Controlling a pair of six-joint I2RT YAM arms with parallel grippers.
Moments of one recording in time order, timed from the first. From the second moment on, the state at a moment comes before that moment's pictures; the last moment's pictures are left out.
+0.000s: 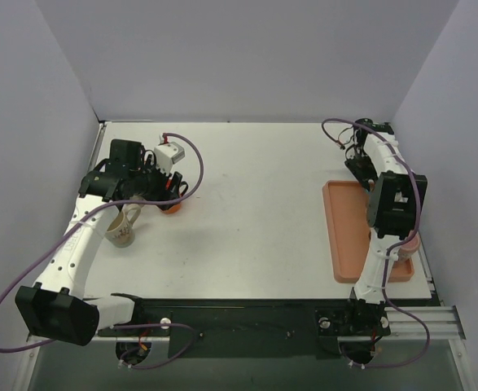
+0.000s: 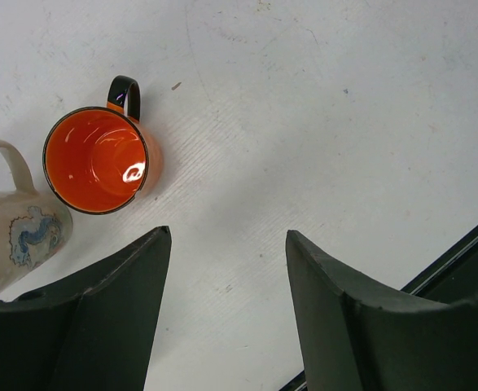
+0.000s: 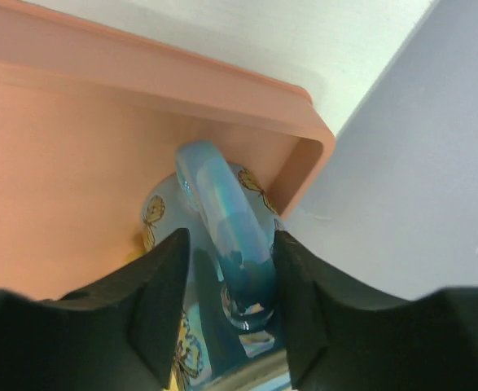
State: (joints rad) left arm -0.21 1.24 1.27 -0.88 0.37 0.32; right arm -0.08 2.13 1.80 -1.05 0.40 -0.57
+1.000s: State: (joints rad) left arm -0.21 1.22 1.26 -0.86 0.40 0.32; right arm -0.05 1.69 1.46 -0.86 -0.02 -0.54
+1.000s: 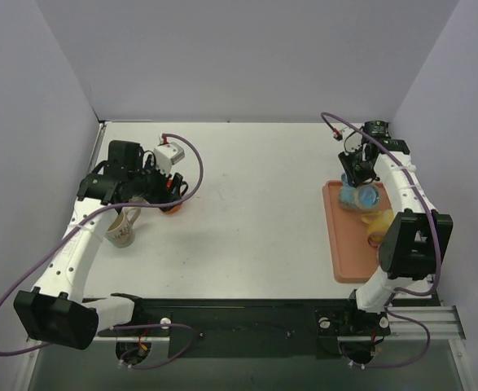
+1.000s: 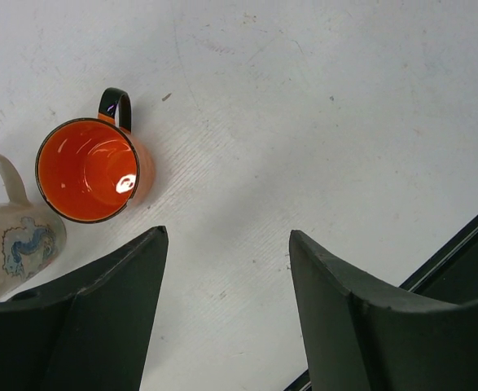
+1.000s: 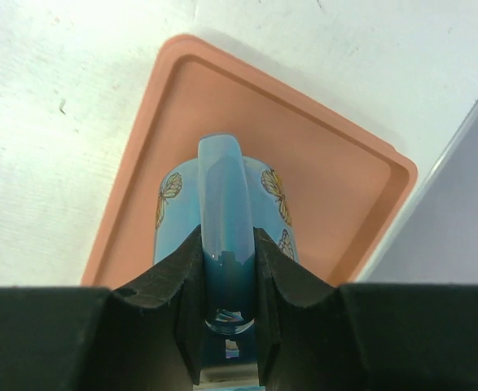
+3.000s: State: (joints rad) left arm -0.36 1.19 1.28 -0.89 0.40 0.05; right arm 0.69 1.27 1.20 -0.19 -0.10 0.11
